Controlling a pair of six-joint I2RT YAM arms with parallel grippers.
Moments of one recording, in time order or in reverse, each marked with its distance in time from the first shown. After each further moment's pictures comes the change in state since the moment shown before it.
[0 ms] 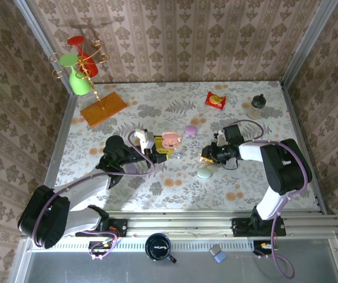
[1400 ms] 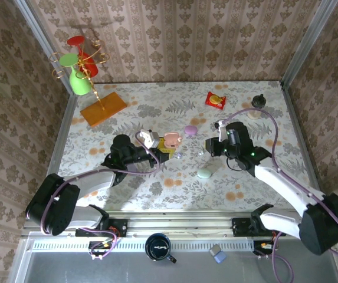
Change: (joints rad) left arm 0.000 0.127 -0.002 -0.015 -0.062 0.054; right arm 0.197 -0.615 -0.014 -0.174 0.440 -0.311
